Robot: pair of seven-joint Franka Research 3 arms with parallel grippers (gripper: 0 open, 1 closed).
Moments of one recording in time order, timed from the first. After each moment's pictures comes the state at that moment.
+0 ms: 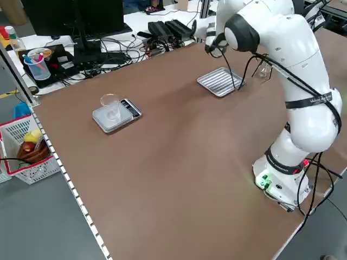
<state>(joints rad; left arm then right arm) 0.29 0.76 -0.77 -1.73 -0.95 1.99 0.63 -0.66 0.88 0.39 -1.84 1.10 1.95 -2.64</state>
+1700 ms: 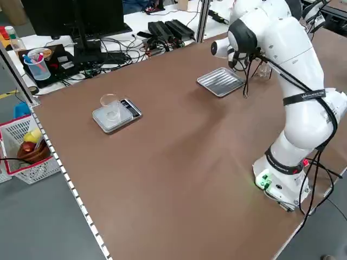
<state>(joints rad) 0.09 0.87 -0.72 -1.75 -1.19 2.25 0.87 -0.66 0.88 0.39 -1.84 1.10 1.95 -2.64</state>
